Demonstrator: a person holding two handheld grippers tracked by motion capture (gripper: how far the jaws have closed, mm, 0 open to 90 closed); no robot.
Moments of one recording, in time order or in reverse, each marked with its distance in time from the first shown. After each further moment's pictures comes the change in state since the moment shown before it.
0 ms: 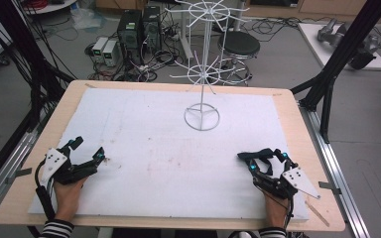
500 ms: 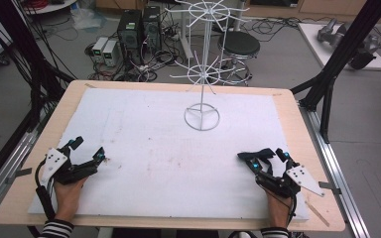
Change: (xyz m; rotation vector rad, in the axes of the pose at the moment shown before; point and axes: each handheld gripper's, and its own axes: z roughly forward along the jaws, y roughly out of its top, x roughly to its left) left arm 0.000 0.000 0.000 0.003 0.000 0.002; right arm -0.006 0.005 0.000 0.011 -0.001 0.053
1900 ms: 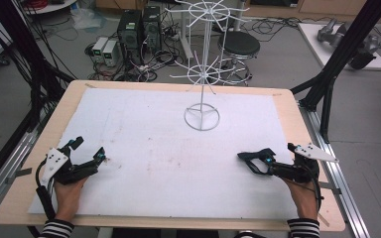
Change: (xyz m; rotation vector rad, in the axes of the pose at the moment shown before) left arm -0.001 0.000 0.000 0.006 0.002 0.011; right arm -0.045 0.050 0.011 0.443 0.013 -0.083
